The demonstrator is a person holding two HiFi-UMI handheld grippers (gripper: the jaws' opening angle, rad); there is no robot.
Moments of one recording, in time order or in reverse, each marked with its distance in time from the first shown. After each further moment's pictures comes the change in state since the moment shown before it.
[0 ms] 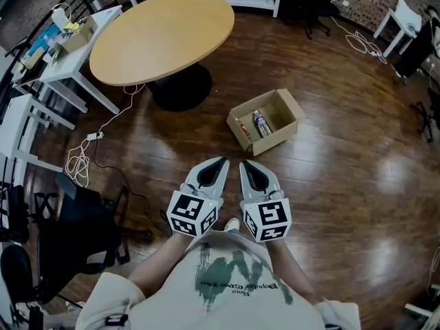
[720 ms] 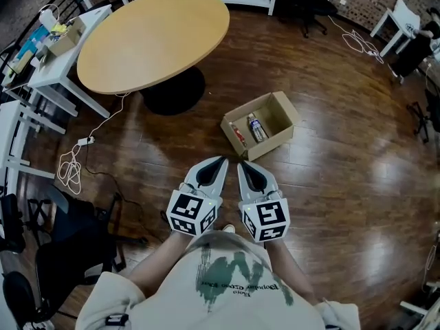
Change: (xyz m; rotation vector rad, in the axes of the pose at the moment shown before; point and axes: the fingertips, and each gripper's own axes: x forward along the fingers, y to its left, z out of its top) left arm 0.066 0.037 -0.001 -0.025 0.005 -0.019; right arm 0.059 -0.040 -0.002 -0.013 0.044 -0.008
